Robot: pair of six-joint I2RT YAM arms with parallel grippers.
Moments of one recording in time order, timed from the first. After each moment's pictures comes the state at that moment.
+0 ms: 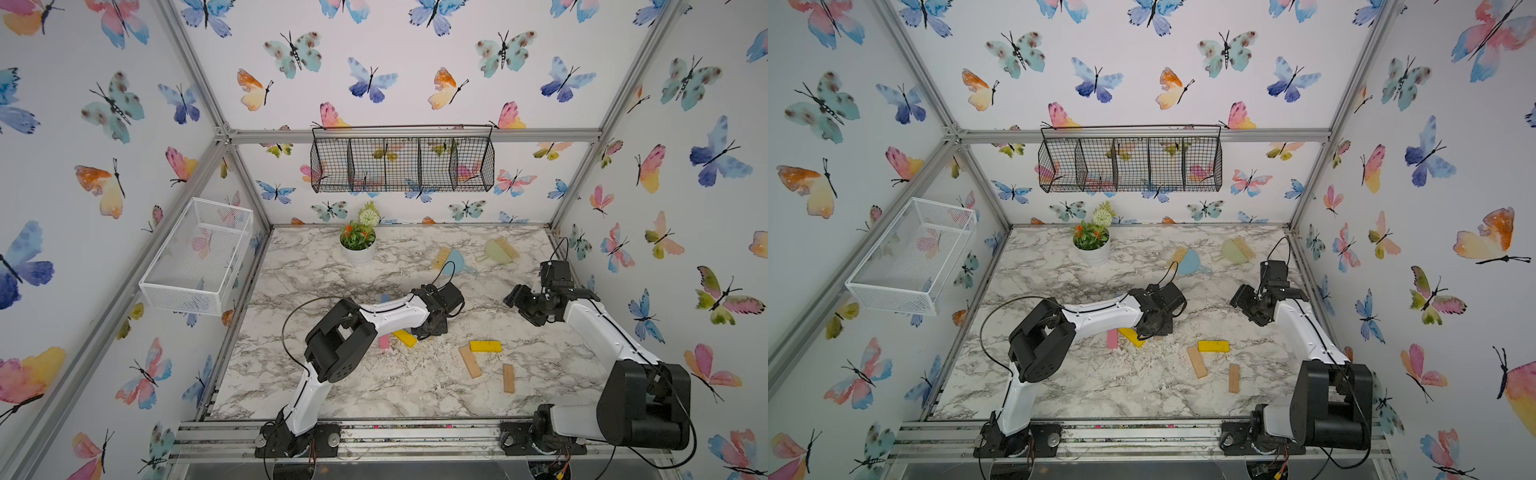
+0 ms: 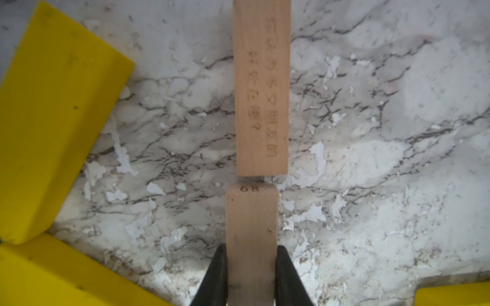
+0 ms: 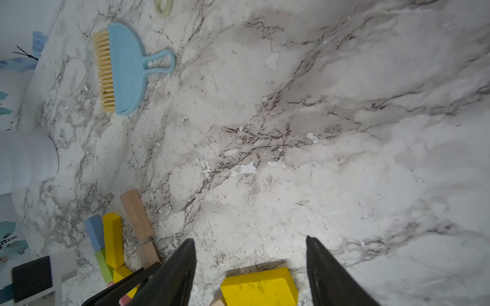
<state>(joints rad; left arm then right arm) -0.97 2.11 1.55 -0.72 -0.15 -0.94 -0.01 1.36 0.91 -0.63 -0.21 0.55</state>
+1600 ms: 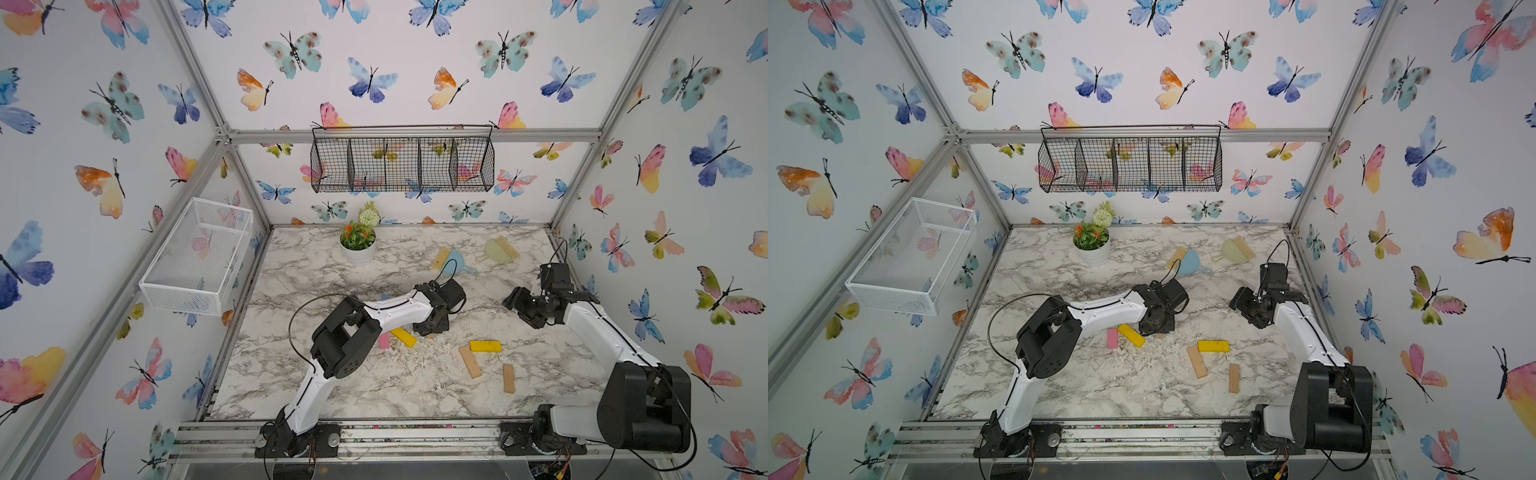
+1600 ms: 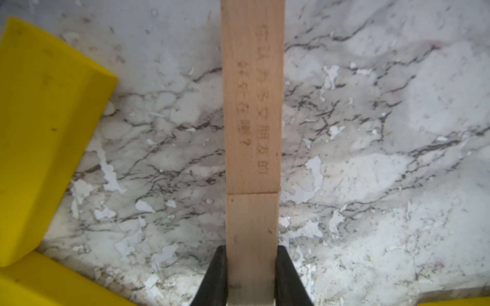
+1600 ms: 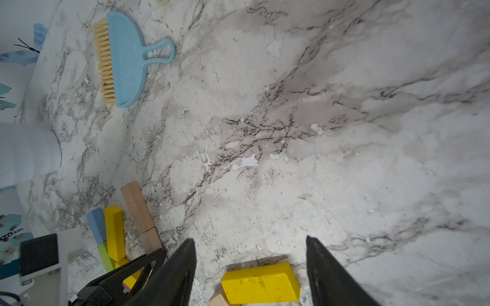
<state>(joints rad) -0.94 2.16 1.63 -0.77 -0.13 -0.92 -0.01 1.34 0.88 -0.62 -0.24 0.55</state>
